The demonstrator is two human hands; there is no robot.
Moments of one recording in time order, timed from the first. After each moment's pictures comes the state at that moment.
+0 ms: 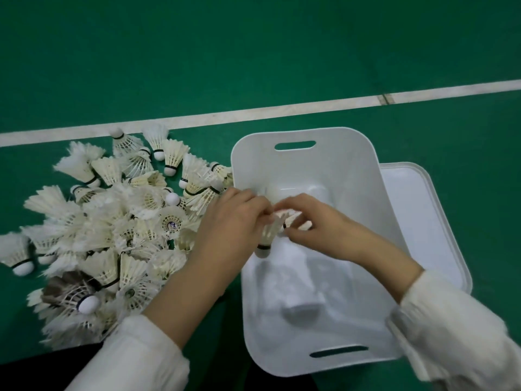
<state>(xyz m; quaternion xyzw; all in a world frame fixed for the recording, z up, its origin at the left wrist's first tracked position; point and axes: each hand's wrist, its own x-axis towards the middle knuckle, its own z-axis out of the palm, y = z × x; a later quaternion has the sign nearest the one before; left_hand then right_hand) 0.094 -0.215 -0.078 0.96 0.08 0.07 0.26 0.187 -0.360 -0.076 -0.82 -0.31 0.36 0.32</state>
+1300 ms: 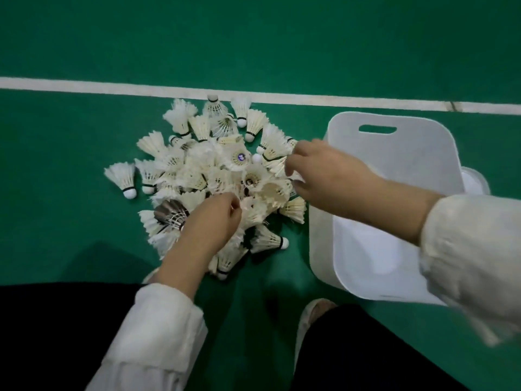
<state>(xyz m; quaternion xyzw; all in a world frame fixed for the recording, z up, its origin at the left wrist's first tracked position) -0.059 -0.118 -0.092 0.90 0.31 -0.10 0.27 0.087 -0.241 0.001 -0.83 -0.55 0.12 -0.03</state>
